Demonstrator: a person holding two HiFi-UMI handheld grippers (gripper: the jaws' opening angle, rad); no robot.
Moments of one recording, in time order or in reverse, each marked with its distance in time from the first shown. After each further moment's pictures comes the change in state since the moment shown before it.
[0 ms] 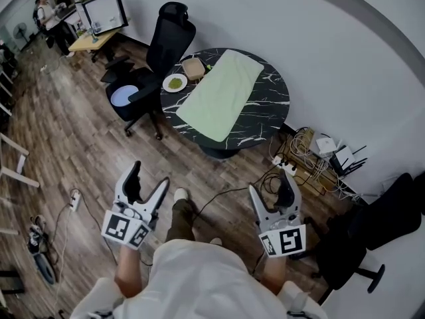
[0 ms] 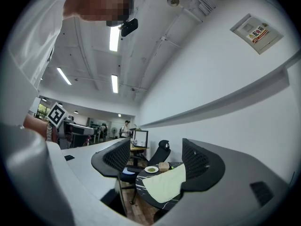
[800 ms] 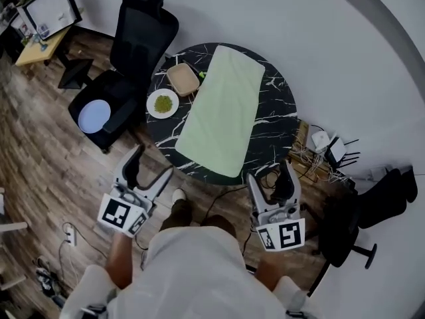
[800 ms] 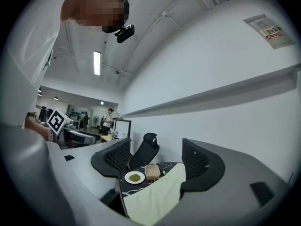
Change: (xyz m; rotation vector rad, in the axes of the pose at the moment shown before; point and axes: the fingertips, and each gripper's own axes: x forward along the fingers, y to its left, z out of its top) left arm 0.254 0.253 -0.033 -0.048 0.110 -0.313; right arm 0.312 -0.009 -0.058 -0.032 0.127 -0.214
